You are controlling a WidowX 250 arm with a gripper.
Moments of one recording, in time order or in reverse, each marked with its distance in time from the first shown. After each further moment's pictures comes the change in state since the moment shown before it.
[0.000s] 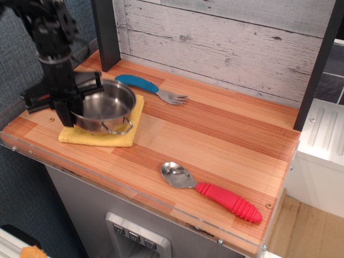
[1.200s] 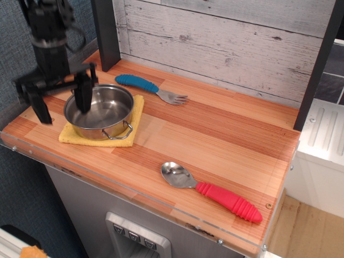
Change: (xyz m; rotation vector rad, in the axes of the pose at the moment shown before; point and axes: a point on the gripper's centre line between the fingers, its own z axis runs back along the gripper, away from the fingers) arm -0.002 0.004 0.043 0.045 0.074 0.013
